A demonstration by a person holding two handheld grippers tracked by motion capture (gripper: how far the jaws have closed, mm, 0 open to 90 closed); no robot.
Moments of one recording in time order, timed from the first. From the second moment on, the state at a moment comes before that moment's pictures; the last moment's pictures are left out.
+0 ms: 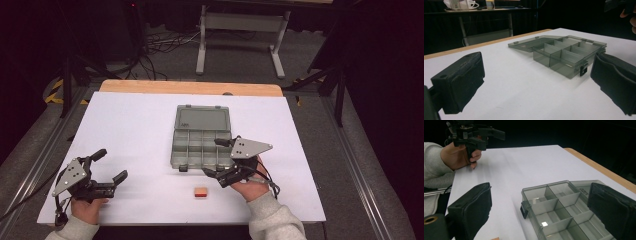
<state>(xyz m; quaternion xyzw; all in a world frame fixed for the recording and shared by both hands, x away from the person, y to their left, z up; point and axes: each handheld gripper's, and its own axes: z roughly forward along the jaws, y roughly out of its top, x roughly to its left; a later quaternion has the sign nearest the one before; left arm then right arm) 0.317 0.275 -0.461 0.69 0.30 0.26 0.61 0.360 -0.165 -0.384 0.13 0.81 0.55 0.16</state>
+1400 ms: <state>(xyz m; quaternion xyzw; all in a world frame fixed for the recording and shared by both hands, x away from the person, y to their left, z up) 0.316 0.275 -0.461 0.69 0.30 0.26 0.61 0.365 -0.130 -0.374 0.07 0.91 0.39 0.10</state>
